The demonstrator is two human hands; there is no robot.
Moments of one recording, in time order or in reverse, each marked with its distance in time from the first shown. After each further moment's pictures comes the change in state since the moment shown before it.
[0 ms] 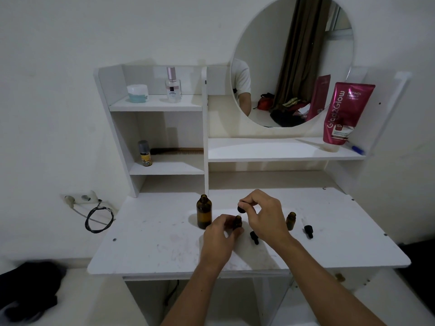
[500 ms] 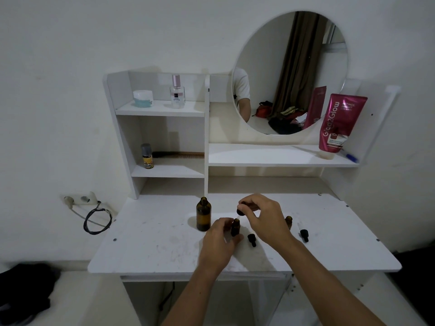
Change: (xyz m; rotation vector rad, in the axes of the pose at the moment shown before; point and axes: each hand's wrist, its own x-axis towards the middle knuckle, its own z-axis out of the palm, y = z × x) left_hand -0.006 -0.001 -0.003 0.024 -0.040 0.026; right_hand 0.000 -0.007 -0.014 -0.001 -0.106 0.007
